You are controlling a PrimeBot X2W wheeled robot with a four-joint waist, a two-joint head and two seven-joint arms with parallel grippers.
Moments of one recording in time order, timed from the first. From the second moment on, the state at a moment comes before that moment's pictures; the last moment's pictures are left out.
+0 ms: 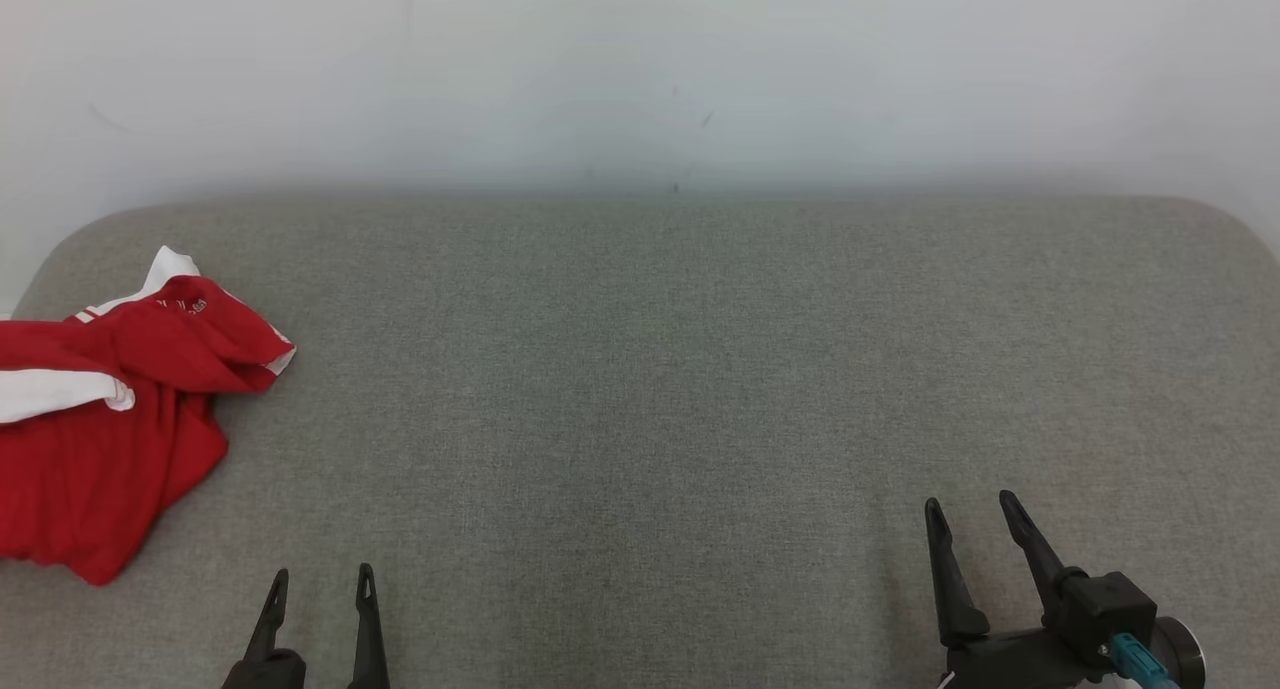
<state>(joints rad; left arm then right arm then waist) -0.02 0.06 0.01 0.30 -0.04 0.01 -0.26 -0.06 -0.08 -0.01 0.32 0.07 0.13 -0.26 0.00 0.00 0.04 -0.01</state>
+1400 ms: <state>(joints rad) 0.01 0.05 0.07 0.30 -0.13 0.04 -0.26 -0.13 -0.11 0.20 0.33 0.11 0.13 -0.26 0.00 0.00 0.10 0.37</state>
